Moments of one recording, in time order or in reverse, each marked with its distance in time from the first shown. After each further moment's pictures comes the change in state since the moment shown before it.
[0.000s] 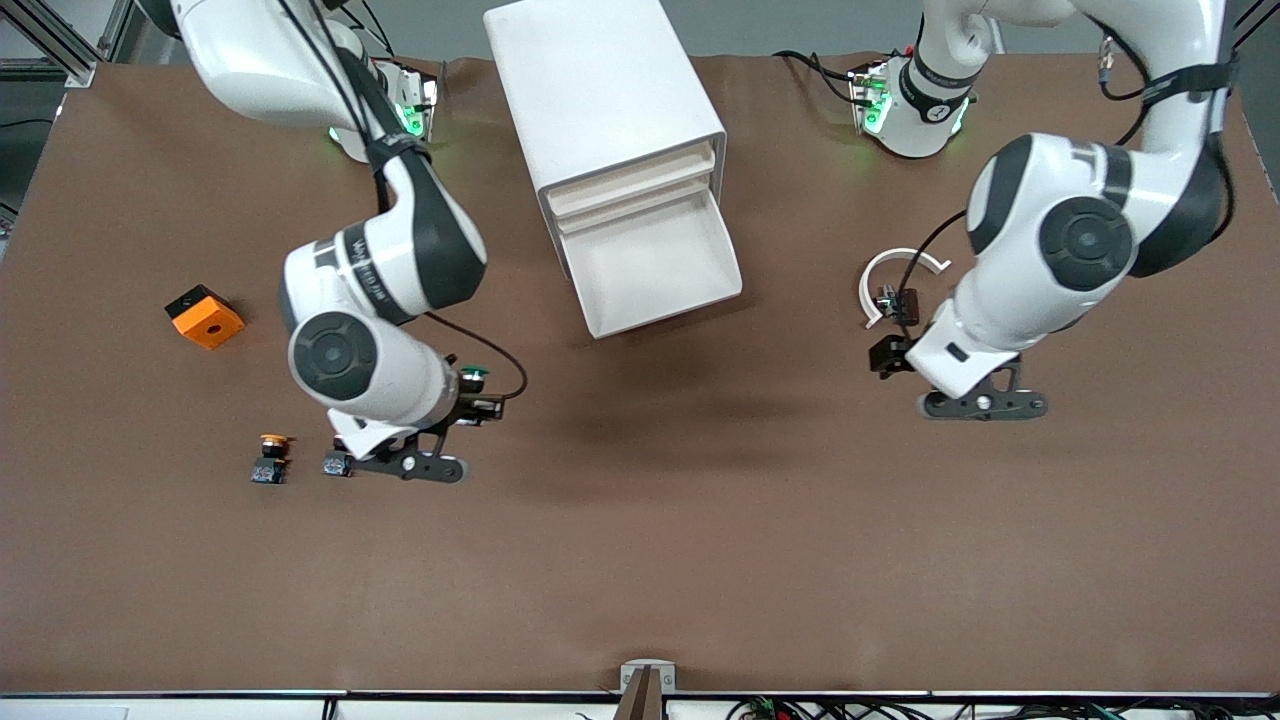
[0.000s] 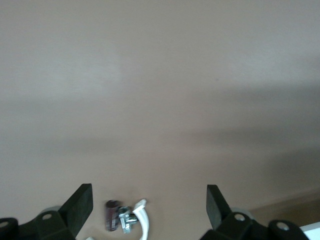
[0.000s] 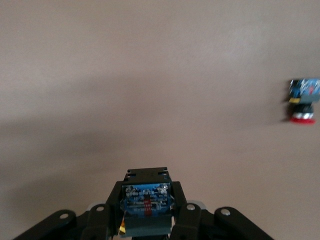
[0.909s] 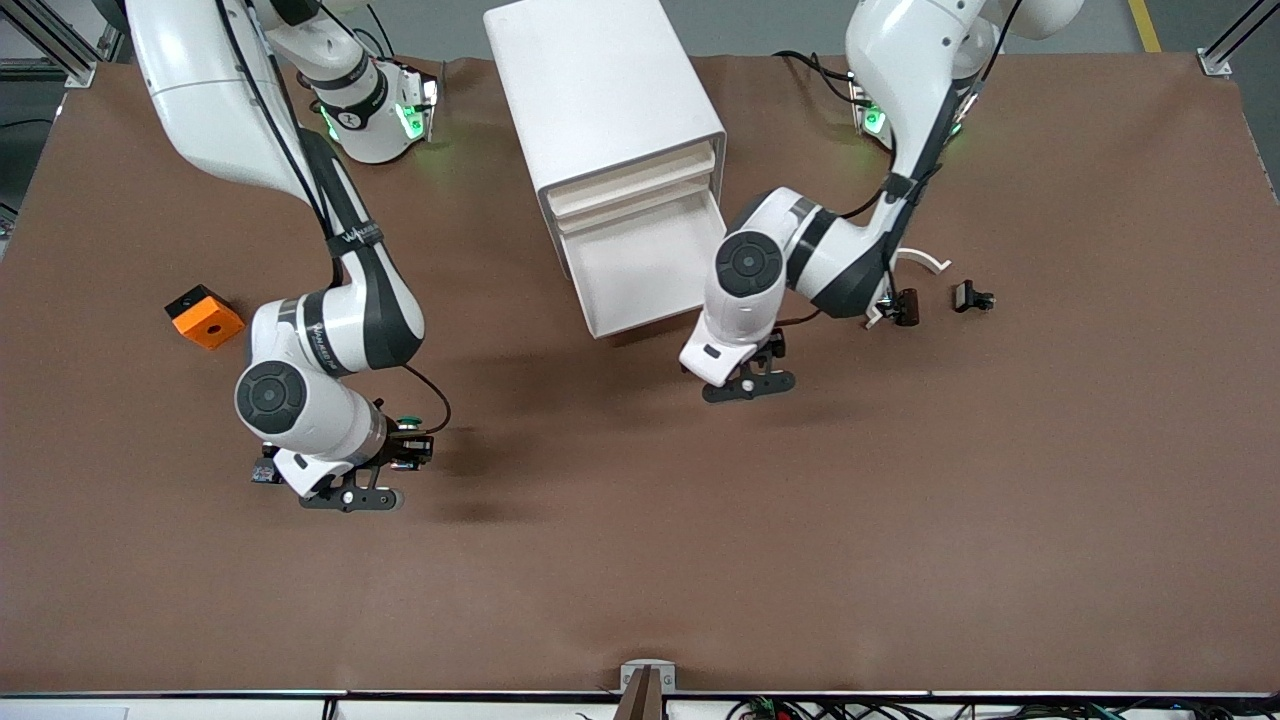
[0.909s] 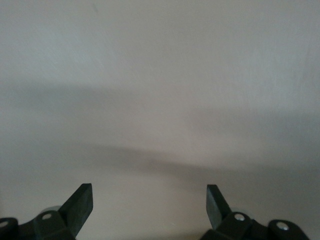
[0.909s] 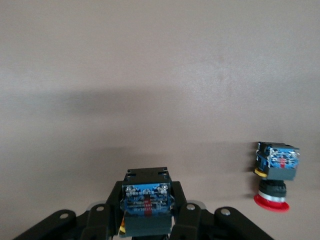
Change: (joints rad) left arm -0.314 0.283 -0.028 -0.014 -0.028 0.283 -0.513; right arm -0.118 -0.005 0.000 -0.373 -0.055 0.469 -0.202
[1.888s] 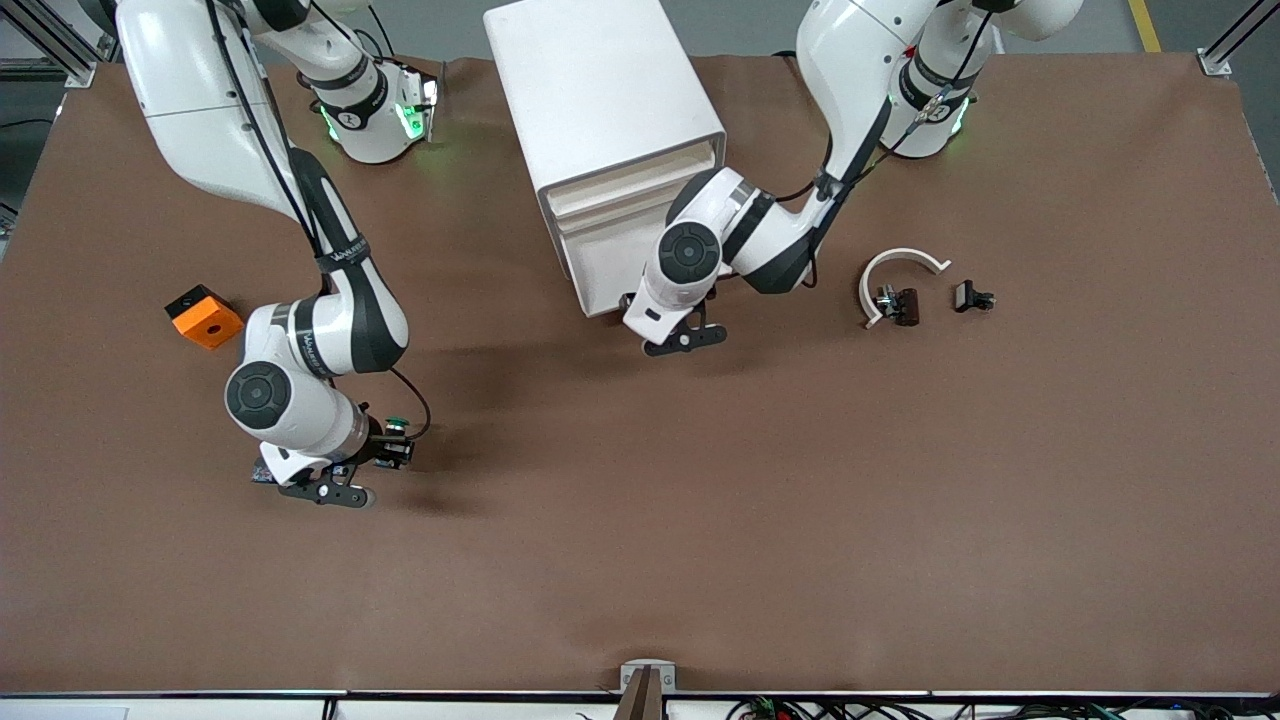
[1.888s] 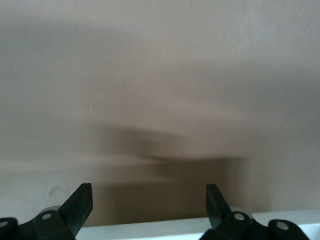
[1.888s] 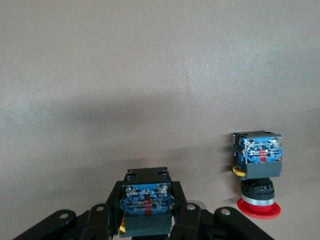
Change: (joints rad) left arm -0.028 0.046 -0.144 0.001 -0.208 -0.067 -0.079; right arm -0.046 0.010 -0.004 -0.094 -0.005 0.110 0.081
